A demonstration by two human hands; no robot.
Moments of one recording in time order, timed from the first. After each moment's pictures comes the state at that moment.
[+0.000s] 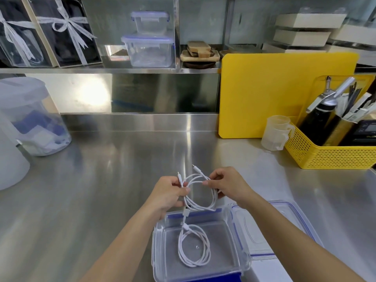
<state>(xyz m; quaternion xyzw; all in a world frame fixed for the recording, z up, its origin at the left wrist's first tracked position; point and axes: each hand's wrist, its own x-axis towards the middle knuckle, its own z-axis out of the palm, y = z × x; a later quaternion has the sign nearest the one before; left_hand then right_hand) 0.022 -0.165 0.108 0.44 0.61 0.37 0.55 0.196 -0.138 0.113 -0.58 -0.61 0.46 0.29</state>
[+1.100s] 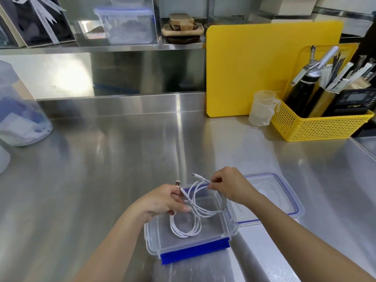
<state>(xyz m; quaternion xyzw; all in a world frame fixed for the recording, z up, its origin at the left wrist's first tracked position) 0.021 -0.200 0.079 0.55 0.57 0.11 0.60 0.224 -0.183 0.087 -0.64 -0.68 0.33 0.14</state>
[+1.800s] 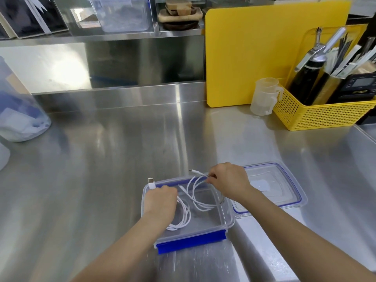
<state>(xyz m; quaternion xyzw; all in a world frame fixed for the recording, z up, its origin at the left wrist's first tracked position) 0.037 -0.221 0.057 0.75 0.63 -0.19 0.00 0.211 -0.182 0.068 -0.64 -0.75 0.15 0.06</state>
